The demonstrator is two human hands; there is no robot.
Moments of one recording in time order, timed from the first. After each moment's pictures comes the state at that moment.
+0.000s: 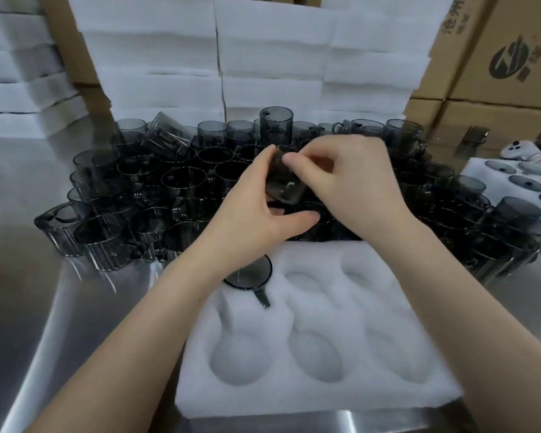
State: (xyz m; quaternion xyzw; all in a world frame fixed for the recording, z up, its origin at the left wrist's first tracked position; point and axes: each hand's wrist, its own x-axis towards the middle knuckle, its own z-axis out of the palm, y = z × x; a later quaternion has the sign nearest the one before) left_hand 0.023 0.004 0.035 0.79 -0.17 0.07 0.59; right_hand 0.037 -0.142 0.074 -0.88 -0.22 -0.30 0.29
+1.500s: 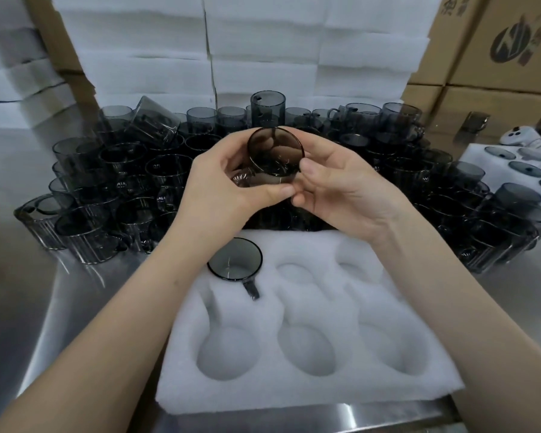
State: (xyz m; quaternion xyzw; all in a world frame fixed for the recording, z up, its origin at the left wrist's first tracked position) left_hand 0.026 0.013 0.035 0.73 -0.20 0.20 0.63; right_hand 0.054 -0.163 0.045 -0.55 -0.26 0.16 0.77
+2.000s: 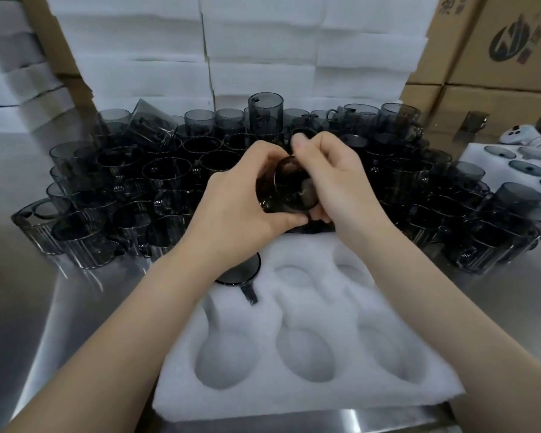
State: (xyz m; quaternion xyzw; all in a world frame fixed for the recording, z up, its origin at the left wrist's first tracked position) left_hand 0.023 0.003 0.031 0.85 -0.20 0.20 0.45; right_hand 0.051 -0.144 0.039 -0.76 -0.12 -0.13 0.62
